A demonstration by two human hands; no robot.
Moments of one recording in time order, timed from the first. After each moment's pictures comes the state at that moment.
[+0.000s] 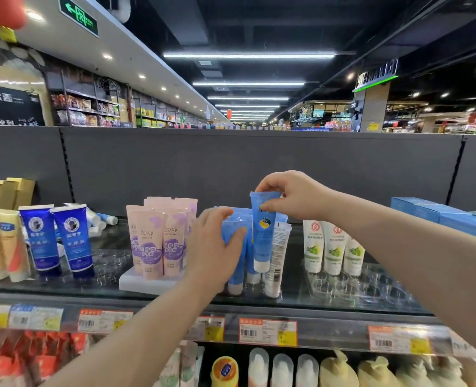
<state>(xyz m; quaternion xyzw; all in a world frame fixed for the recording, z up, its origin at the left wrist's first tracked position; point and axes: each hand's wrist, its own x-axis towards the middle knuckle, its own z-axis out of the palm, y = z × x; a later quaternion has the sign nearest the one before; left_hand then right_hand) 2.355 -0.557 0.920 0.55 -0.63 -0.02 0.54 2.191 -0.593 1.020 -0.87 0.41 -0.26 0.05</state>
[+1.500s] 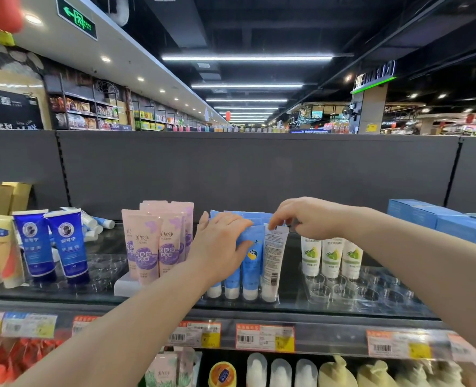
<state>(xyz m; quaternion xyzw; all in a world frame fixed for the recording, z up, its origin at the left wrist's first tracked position) 2.359 -0.579 0.929 0.54 -0.78 0.11 0.30 2.159 -0.603 1.003 -0.89 0.45 -0.05 -0.03</state>
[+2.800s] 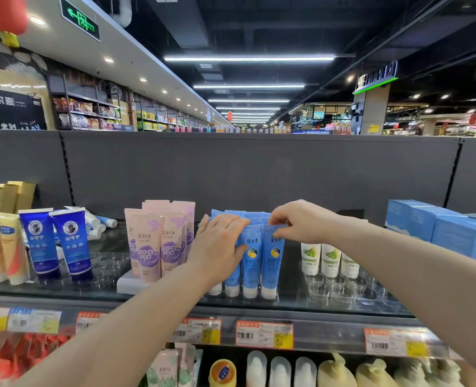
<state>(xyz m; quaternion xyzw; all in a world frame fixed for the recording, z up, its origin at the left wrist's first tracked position) 2.358 -0.574 0.925 0.55 -0.77 0.11 0.30 2.171 -0.608 0.987 -0.86 0.50 -0.10 -0.04</state>
